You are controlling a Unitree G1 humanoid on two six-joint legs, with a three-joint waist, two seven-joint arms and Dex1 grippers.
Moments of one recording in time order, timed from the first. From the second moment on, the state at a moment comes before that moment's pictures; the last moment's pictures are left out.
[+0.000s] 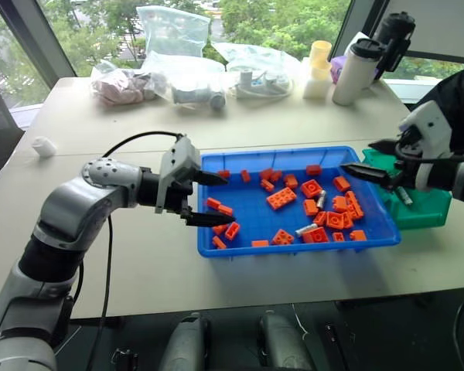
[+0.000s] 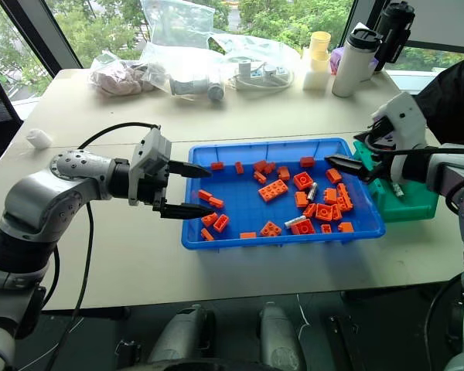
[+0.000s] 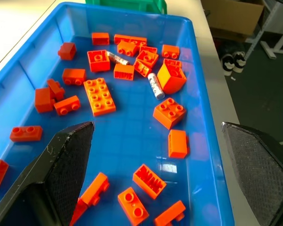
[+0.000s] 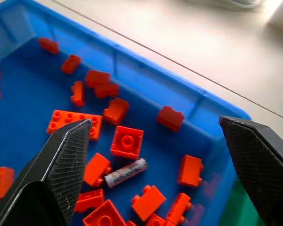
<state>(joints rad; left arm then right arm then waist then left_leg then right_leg) -0.64 0.75 -0.17 -0.29 -0.59 0.76 -1.11 -0.50 -1.05 -0.12 -0.23 0.48 0.94 0.97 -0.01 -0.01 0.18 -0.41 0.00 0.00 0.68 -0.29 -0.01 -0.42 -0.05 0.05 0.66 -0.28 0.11</state>
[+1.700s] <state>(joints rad) -0.54 0.67 -0.18 -0.37 -0.51 0.73 -0.95 -0.89 -1.06 0.44 0.12 1.31 1.61 0.52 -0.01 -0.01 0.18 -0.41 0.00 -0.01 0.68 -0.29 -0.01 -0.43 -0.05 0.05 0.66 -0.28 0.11</state>
